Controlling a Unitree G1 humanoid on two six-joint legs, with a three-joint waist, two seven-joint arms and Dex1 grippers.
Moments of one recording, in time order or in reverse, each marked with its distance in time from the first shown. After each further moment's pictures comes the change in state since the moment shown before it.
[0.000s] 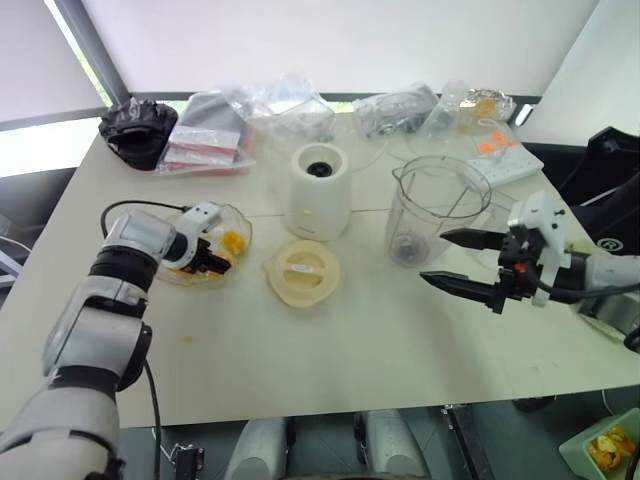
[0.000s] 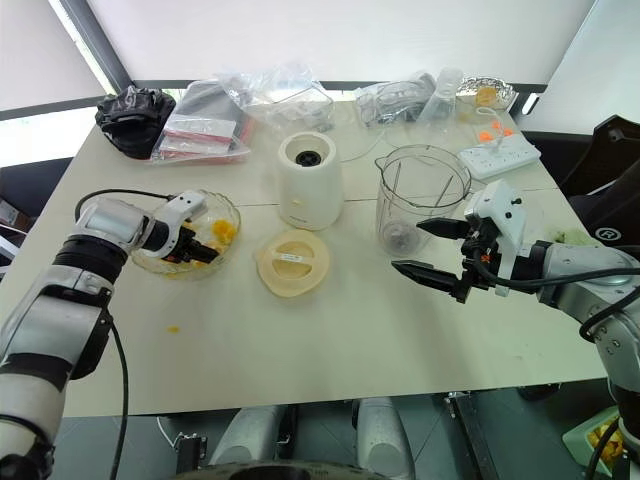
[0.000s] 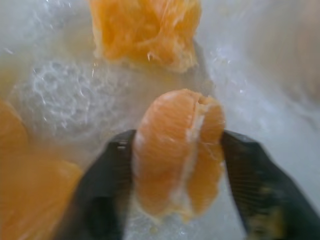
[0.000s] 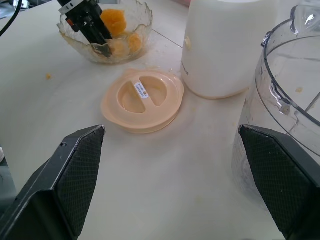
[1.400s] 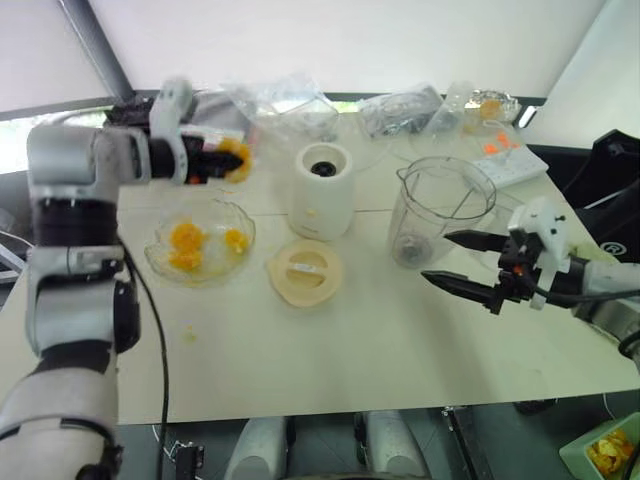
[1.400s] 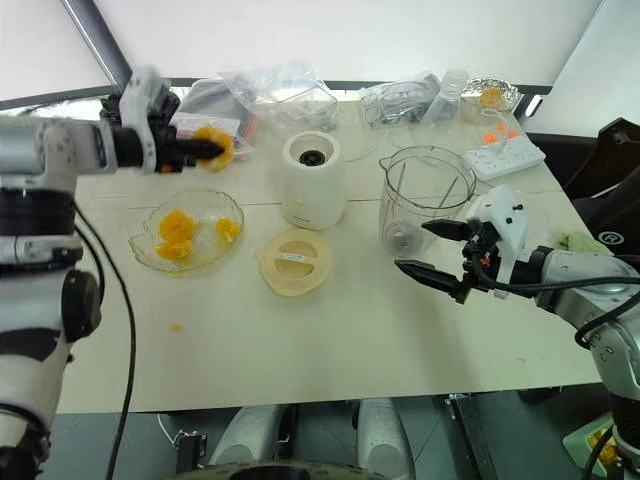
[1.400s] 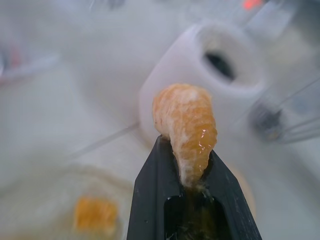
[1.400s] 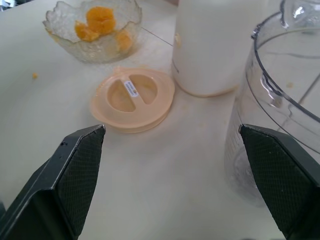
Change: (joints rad) left arm -0.279 -0.023 0.366 -0.360 -0.334 0.304 0.190; right arm 0.054 0.044 -0.023 -0.008 -0.048 -0.033 -0.041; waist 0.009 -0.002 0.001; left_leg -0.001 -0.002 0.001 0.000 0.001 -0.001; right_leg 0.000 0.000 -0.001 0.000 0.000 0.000
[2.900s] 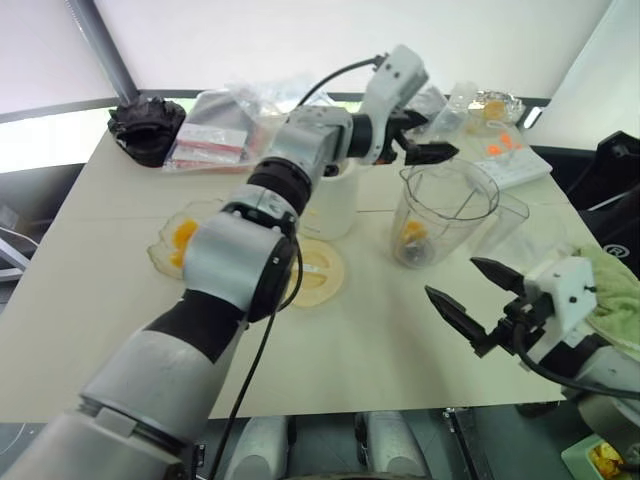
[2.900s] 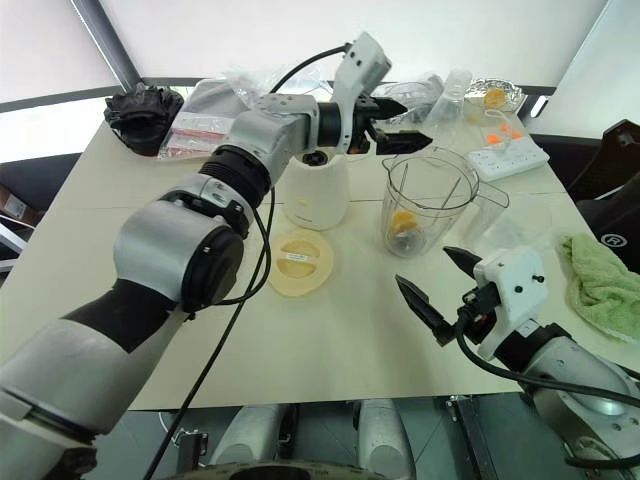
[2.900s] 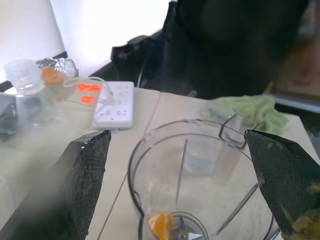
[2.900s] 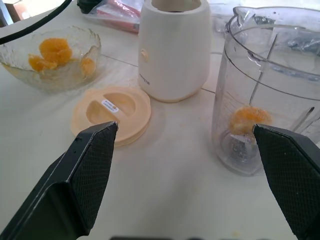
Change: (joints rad) left arm -0.372 -0.579 0.030 0.870 0.197 -1.027 -0.086; right arm 0.401 0.273 -0.134 -0.478 0.035 -0.021 -0.494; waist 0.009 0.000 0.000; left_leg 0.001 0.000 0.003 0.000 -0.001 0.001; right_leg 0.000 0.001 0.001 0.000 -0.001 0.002
